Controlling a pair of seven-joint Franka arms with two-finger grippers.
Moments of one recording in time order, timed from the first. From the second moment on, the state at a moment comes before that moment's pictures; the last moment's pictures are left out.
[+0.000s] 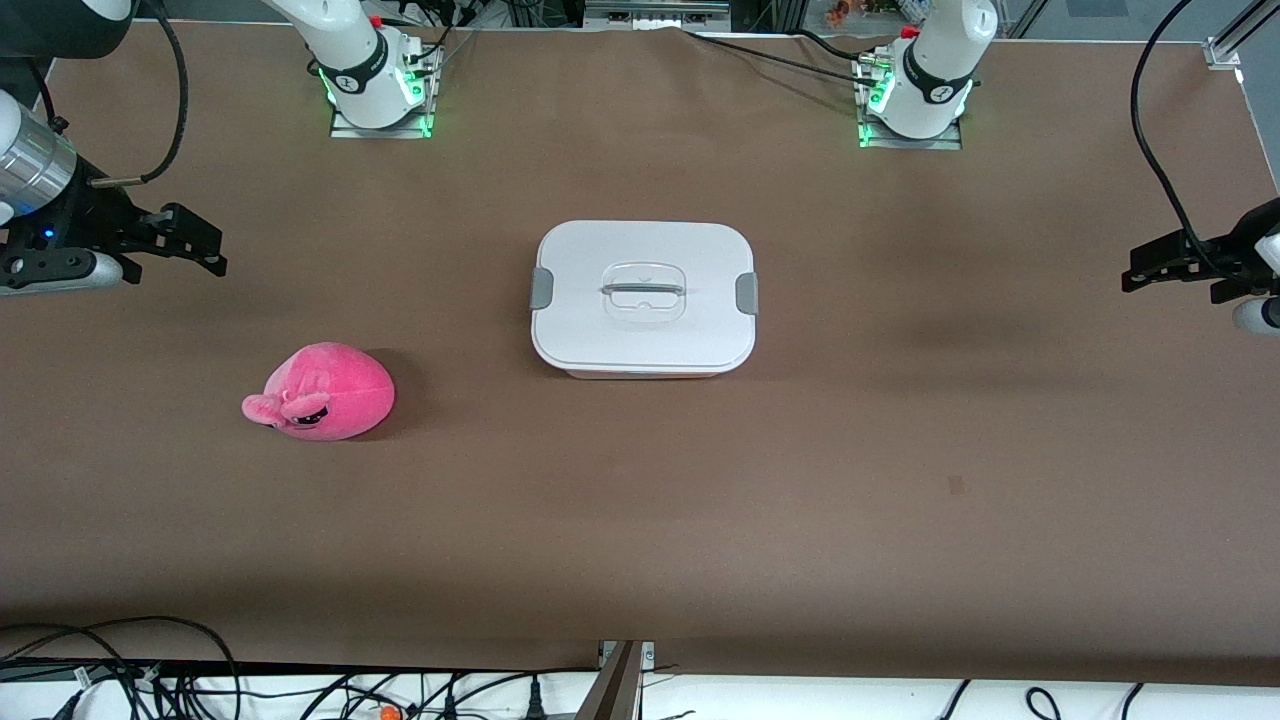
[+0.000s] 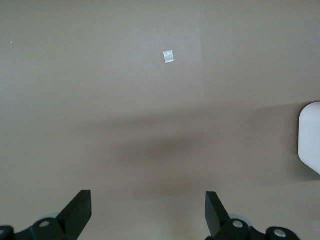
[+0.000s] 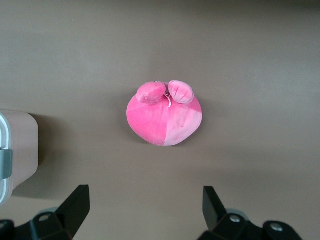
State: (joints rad) left arm 0.01 0.19 0.07 -1.39 -0.01 1.46 0.18; right arm 0.15 0.01 -0.10 -1.67 0.02 1.72 -0.04
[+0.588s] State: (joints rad) left arm 0.01 0.19 0.07 -1.39 -0.01 1.46 0.18; right arm 0.15 0.01 -0.10 -1.65 0.02 1.69 -0.05
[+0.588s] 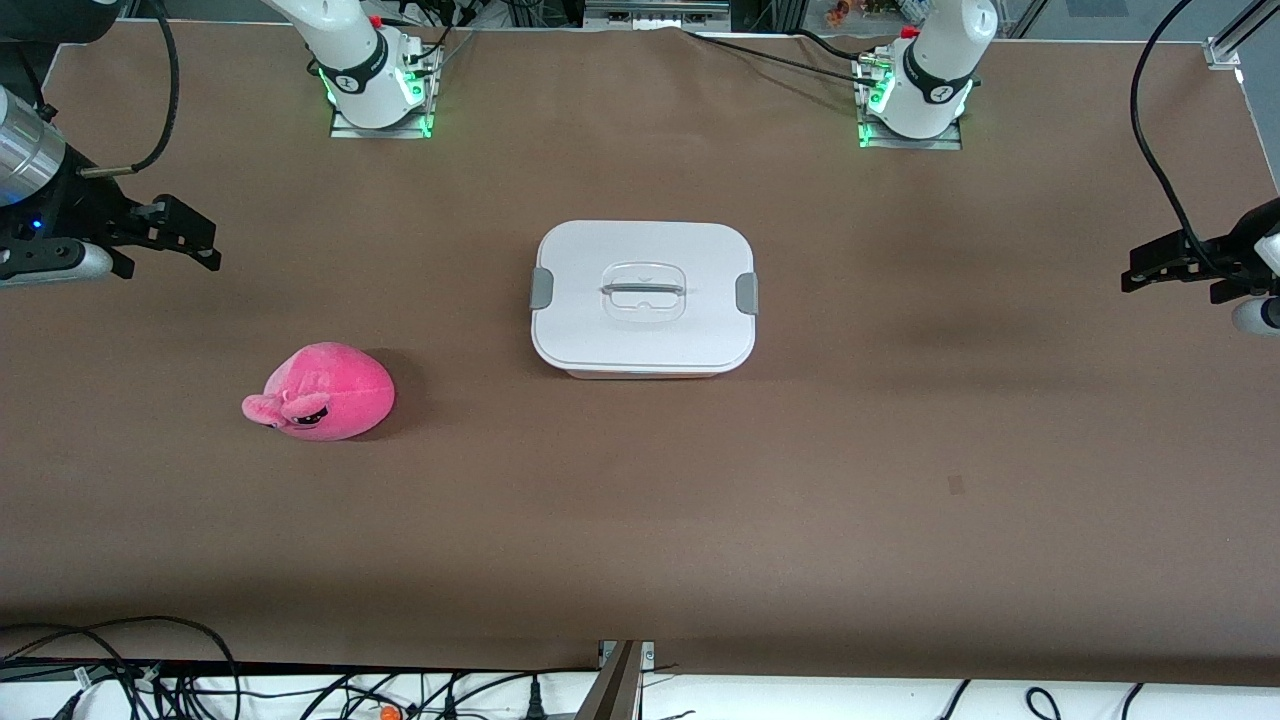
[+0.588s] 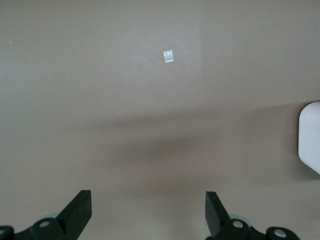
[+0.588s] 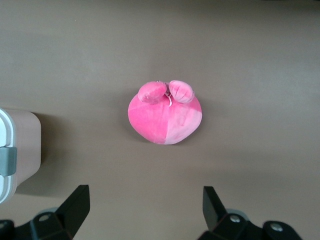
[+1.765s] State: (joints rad) left arm -0.35 0.30 -0.13 -1.39 -0.05 1.48 0.18; right arm 0.15 0.01 -0.10 -1.65 0.02 1.68 -0.05
